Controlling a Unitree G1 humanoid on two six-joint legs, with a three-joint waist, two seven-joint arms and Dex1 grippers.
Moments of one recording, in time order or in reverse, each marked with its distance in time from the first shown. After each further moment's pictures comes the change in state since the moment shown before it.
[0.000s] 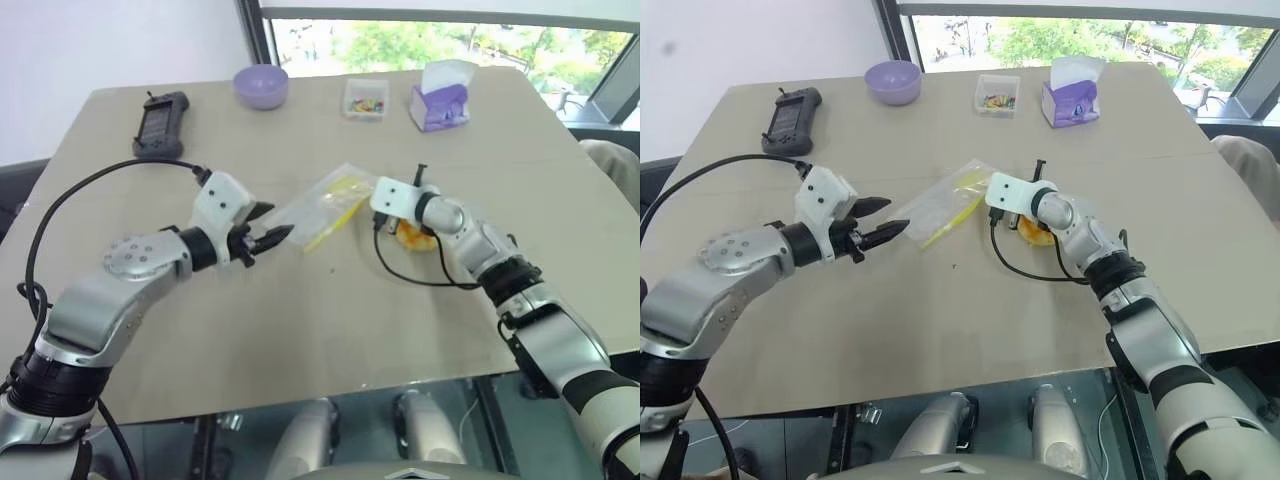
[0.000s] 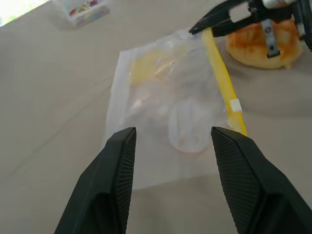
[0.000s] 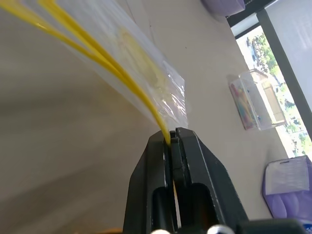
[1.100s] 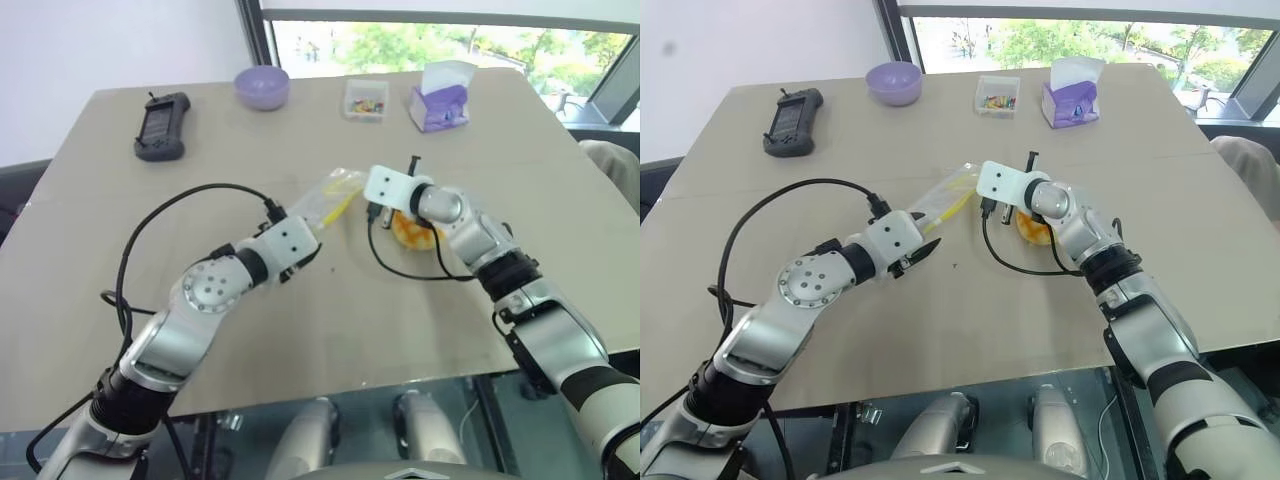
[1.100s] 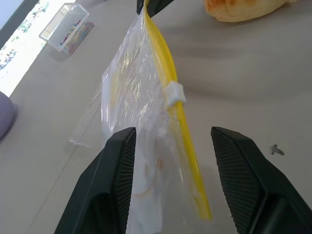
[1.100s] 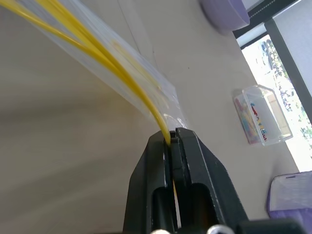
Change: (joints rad) left arm -0.003 -0.231 -0.207 -0.112 0.589 -0.013 0.019; right arm -0.024 0.009 0.000 -0.087 0.048 0.094 0.098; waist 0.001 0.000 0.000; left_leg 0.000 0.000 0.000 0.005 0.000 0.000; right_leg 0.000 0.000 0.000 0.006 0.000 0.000
